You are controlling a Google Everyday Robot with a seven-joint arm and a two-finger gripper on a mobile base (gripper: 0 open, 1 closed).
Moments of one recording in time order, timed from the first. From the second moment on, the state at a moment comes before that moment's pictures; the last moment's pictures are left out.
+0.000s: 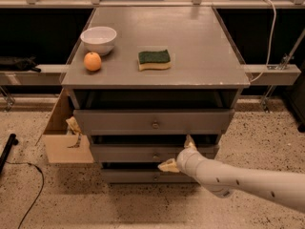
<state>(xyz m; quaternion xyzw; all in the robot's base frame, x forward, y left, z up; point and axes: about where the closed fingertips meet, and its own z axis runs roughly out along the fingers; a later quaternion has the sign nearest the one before) 0.598 -0.098 0.485 -0.37 0.80 0.02 0.47</state>
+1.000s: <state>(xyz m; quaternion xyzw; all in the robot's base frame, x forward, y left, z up) 0.594 -0.095 0.472 -0.39 0.80 0.01 0.46</state>
